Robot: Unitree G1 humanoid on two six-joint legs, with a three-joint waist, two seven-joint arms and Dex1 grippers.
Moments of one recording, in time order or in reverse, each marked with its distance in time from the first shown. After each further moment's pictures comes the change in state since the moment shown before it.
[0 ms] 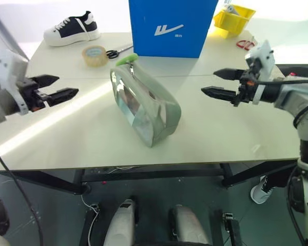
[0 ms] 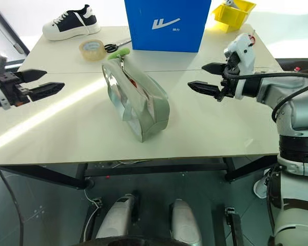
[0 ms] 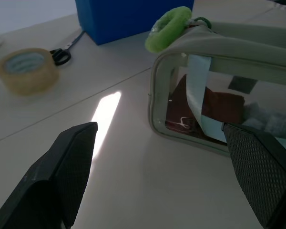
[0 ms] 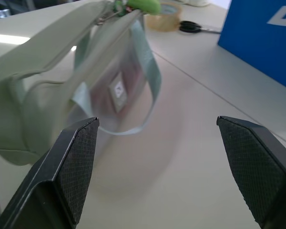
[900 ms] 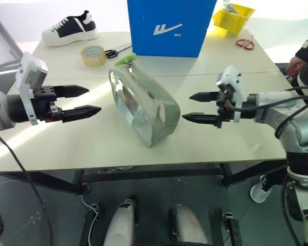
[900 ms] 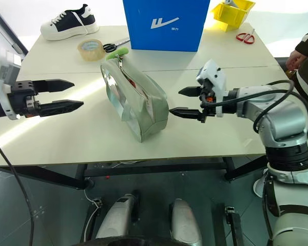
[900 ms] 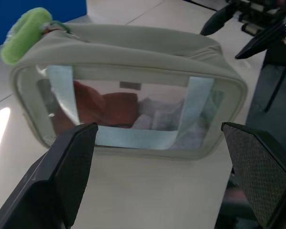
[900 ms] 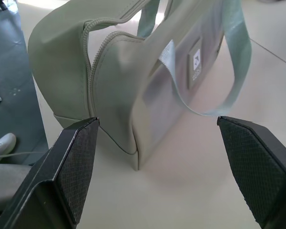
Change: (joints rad) left arm 0.058 0.003 -0.024 -0.310 -0.227 0.165 -0.077; right arm 0.079 0.066 0.142 -0.113 0.005 -0.007 0.012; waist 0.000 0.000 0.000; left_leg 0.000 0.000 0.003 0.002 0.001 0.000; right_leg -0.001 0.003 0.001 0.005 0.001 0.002
